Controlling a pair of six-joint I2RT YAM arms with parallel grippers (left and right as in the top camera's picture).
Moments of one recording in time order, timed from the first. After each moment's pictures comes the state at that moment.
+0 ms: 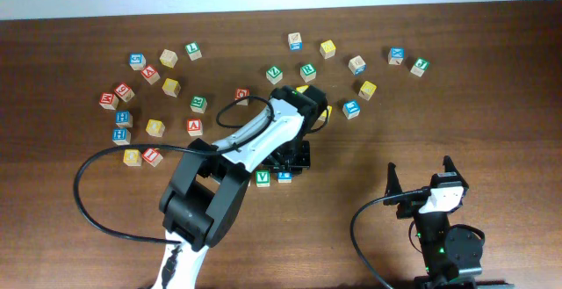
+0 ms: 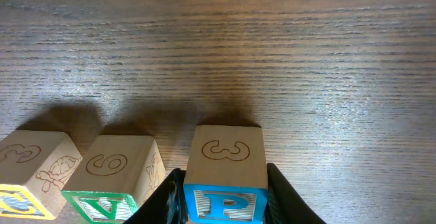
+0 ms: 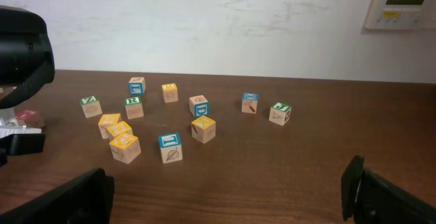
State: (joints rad) left arm -0.67 2.20 1.68 -1.24 0.05 -0.61; right arm 0.04 0.01 0.01 -0.07 0.00 0.00
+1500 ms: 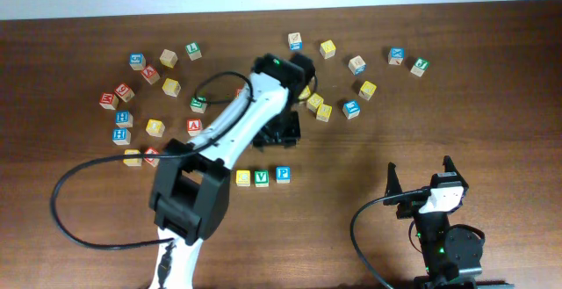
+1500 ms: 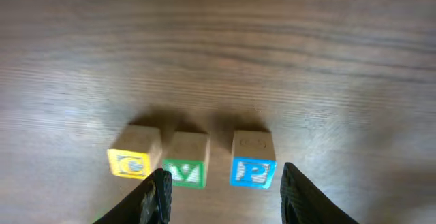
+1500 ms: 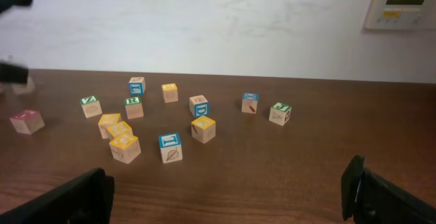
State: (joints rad) left arm -0.57 2.20 1.94 -1.43 -0.02 -0.61; right arm 0.04 0.01 0.01 -0.07 0.00 0.00
